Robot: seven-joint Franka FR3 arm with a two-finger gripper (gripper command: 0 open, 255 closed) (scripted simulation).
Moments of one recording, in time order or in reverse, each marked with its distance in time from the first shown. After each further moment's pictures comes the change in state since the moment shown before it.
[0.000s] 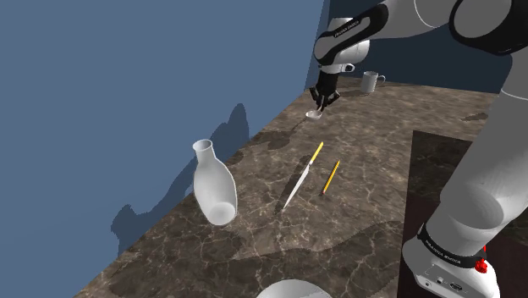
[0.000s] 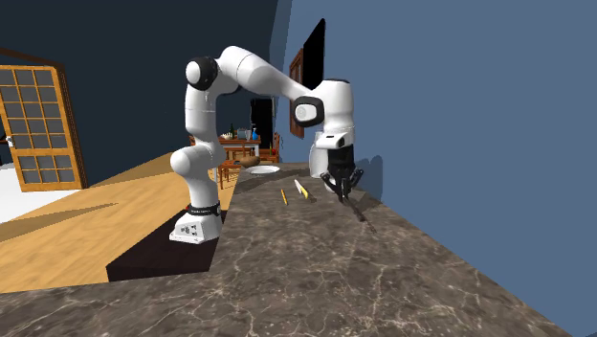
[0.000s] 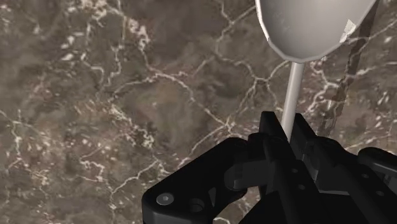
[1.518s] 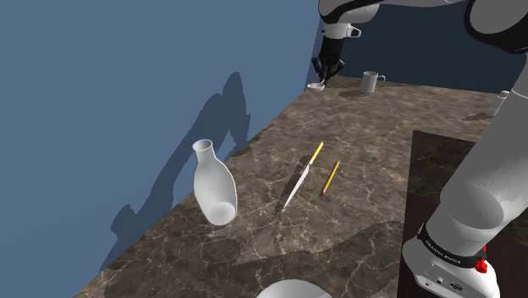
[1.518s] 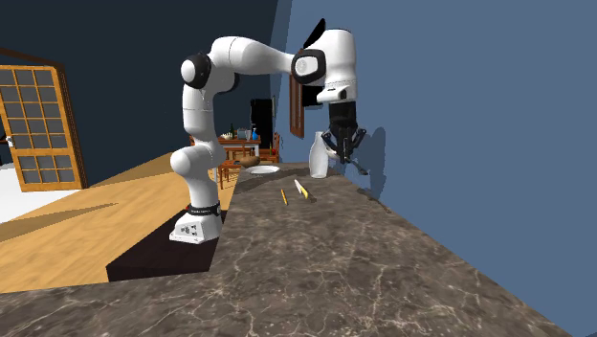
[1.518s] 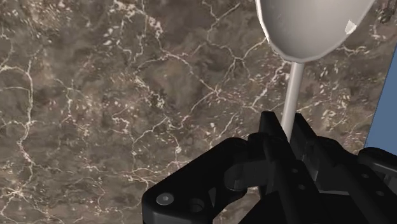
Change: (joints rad) arm 0.000 -0.062 -0.003 0.233 -0.025 -0.293 0.036
